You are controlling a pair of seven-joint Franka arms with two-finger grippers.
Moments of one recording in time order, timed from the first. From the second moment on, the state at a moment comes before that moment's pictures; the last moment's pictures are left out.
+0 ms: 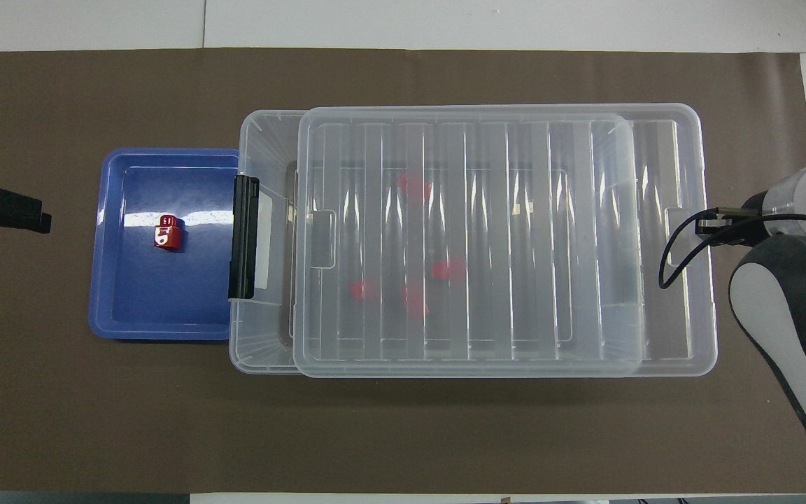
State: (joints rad) left arm -0.02 -0.03 -0.01 -1.62 -0.02 1.56 0.05; right arm -0.11 -0.04 0.06 -2.03 -0.06 2.00 0.14
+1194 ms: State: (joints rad) left arm -0.02 -0.04 -0.01 -1.62 -0.02 1.56 0.05; right arm -0.10 -0.04 0.14 -2.03 -0.06 2.00 0.27
